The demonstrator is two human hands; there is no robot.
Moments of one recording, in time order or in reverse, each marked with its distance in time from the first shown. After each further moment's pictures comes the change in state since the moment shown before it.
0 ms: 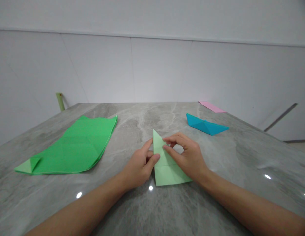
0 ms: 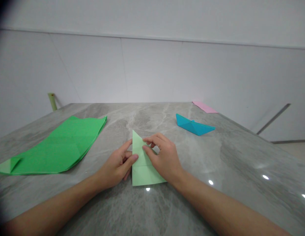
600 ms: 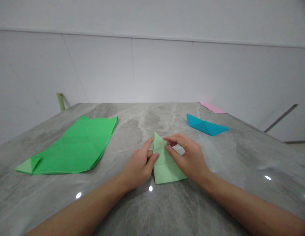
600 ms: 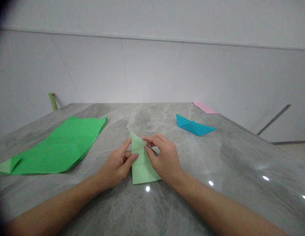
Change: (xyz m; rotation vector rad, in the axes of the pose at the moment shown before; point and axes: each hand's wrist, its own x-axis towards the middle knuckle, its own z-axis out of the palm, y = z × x) left_hand 0.000 0.006 -0.001 0.181 0.069 0.005; right_hand -0.002 -0.003 0.000 -0.001 0.023 -0.052
